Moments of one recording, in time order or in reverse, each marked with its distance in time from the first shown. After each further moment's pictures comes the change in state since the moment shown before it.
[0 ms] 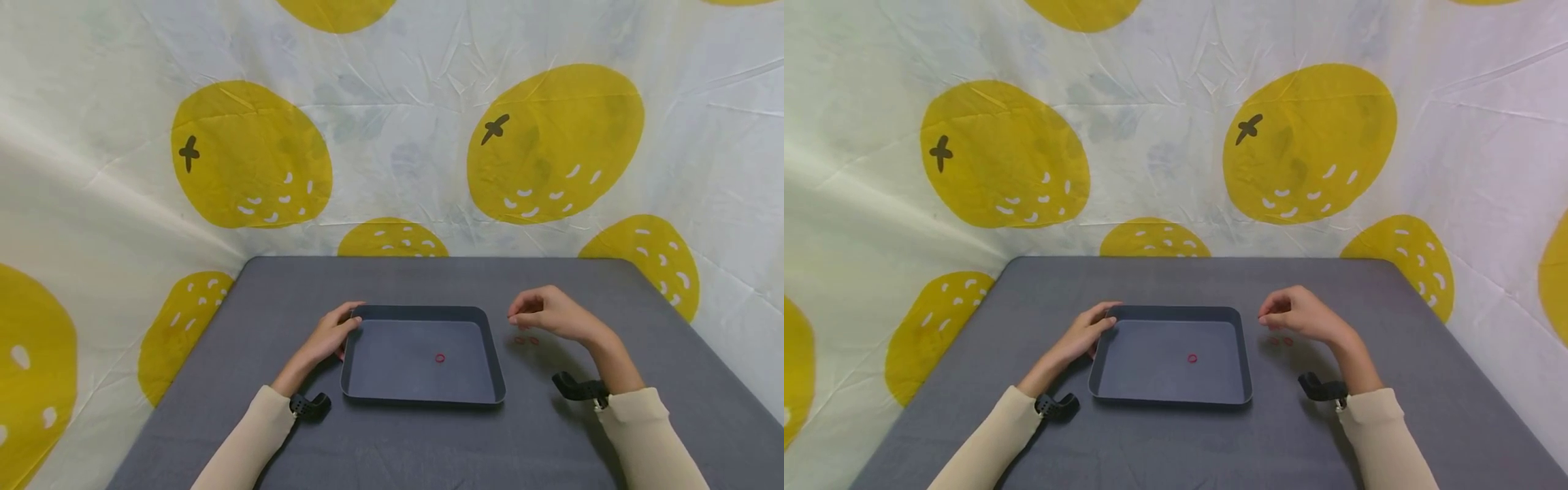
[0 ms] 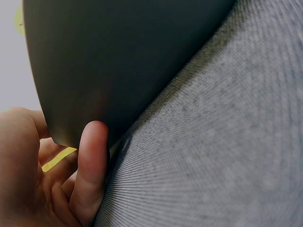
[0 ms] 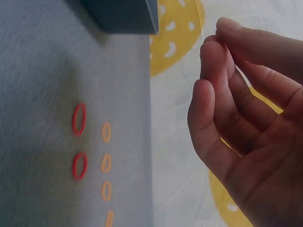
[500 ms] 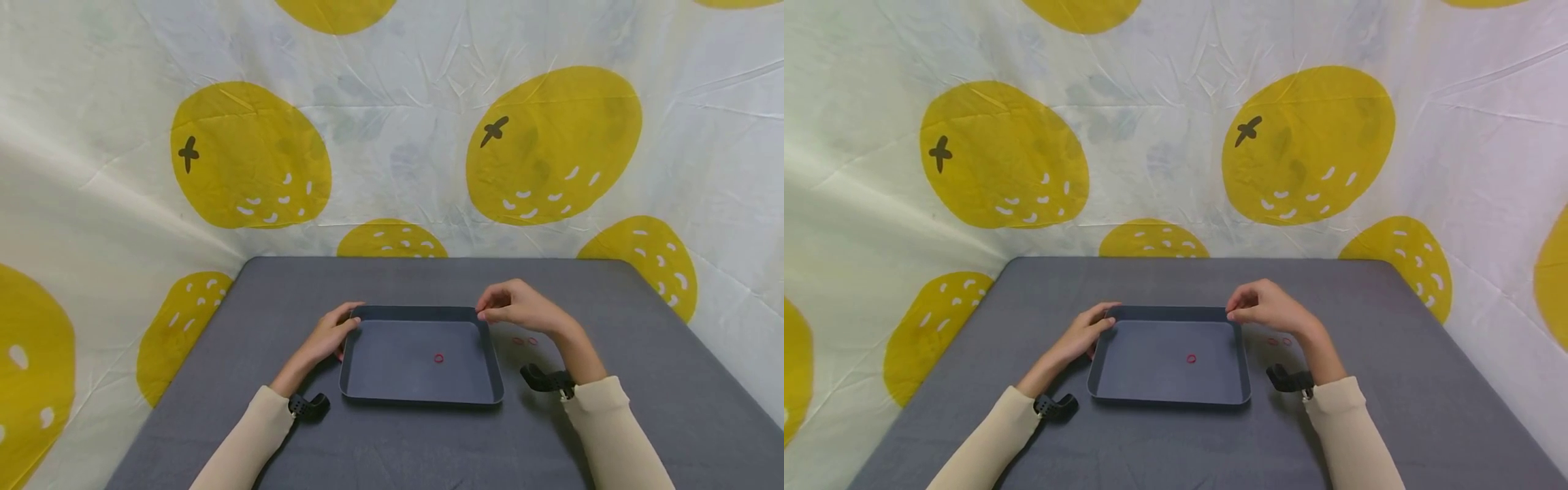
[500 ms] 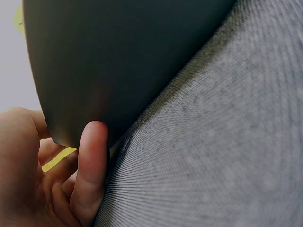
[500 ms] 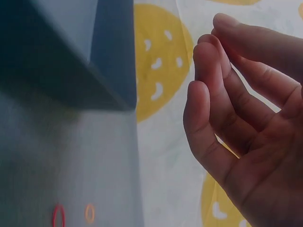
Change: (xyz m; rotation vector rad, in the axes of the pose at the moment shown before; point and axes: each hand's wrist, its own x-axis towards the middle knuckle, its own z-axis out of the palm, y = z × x) left_hand -0.001 0.001 -0.001 -0.001 -0.006 0.007; right_hand 0.034 -0.029 0.021 0.032 -0.050 -0.064
